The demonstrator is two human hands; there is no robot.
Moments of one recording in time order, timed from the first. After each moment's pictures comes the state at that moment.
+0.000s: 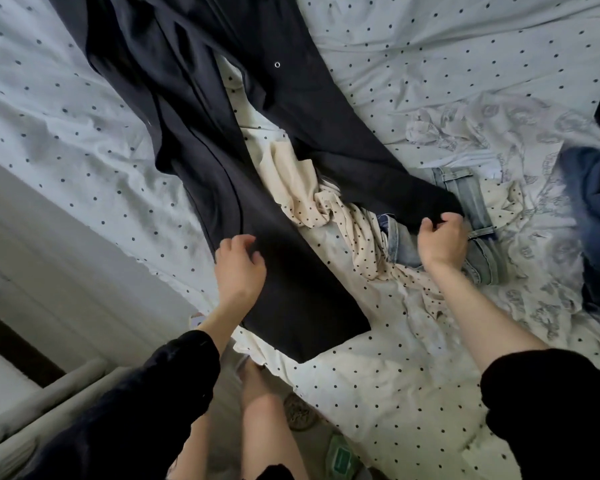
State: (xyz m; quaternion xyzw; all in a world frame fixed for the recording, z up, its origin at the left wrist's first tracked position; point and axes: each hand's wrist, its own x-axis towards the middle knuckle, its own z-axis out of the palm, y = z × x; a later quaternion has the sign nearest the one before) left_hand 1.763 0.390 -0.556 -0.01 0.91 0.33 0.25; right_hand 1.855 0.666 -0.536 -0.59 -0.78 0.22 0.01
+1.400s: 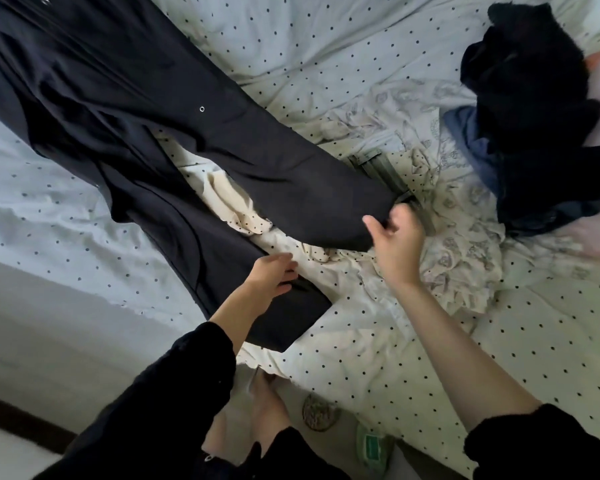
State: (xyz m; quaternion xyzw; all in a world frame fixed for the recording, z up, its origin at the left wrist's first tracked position) left_hand 1.813 0.477 -0.481 -0.13 0.67 0.46 0.57; right_hand 1.926 0.621 -0.435 -0.47 -0.75 0.40 0.25
